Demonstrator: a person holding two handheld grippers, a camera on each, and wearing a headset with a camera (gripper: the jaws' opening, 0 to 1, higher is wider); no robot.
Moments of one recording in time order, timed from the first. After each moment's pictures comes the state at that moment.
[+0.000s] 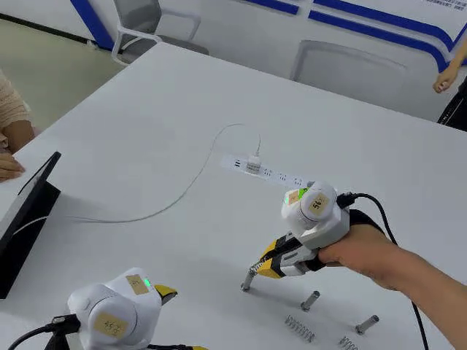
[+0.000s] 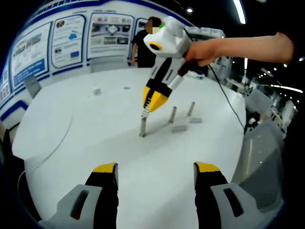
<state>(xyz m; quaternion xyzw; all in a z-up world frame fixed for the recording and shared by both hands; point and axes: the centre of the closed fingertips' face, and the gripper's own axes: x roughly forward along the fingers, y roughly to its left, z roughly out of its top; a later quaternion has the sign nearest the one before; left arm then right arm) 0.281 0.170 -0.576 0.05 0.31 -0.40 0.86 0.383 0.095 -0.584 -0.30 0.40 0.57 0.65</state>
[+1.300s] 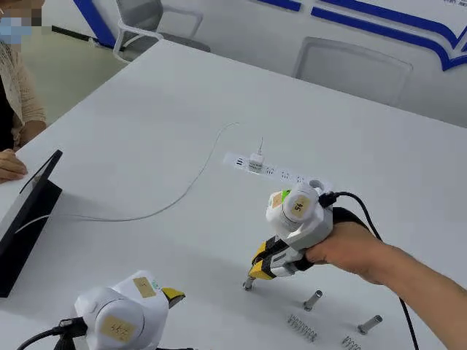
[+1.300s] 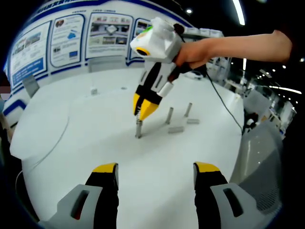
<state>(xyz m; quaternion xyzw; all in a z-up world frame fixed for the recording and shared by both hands) 0.277 0.162 -0.574 0.04 0.31 -0.40 0.86 0.381 0.108 -0.598 -0.32 0.40 0.58 0.63</state>
